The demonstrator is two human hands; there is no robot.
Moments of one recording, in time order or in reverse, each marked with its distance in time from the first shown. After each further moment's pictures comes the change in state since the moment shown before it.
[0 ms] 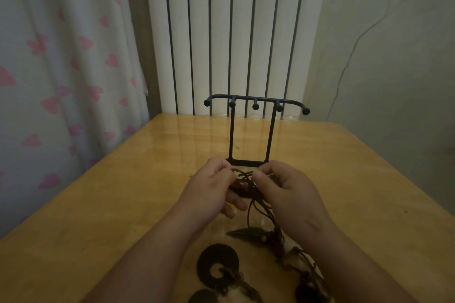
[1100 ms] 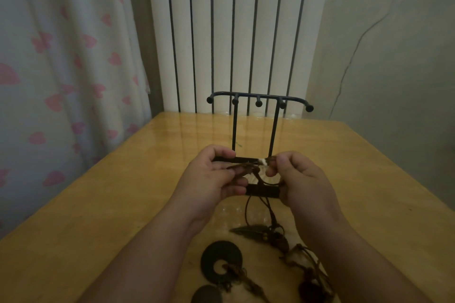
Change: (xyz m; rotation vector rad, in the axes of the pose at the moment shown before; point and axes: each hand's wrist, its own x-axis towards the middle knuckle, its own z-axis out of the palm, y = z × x) left_hand 0.005 0.001 -0.005 -0.382 0.016 0.007; right_hand -0.001 -0.007 -0.002 0.406 0.125 0.149
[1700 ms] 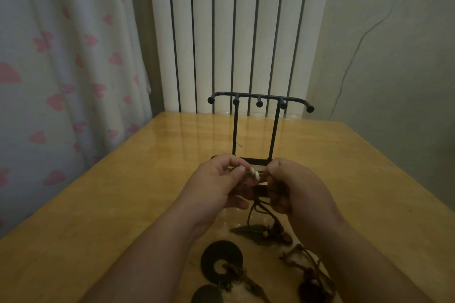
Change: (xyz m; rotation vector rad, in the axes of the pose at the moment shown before) left_hand -0.004 -0.004 0.003 0.222 -0.070 -0.019; right_hand 0.001 -0.001 -0.001 -0.061 -0.194 0.018
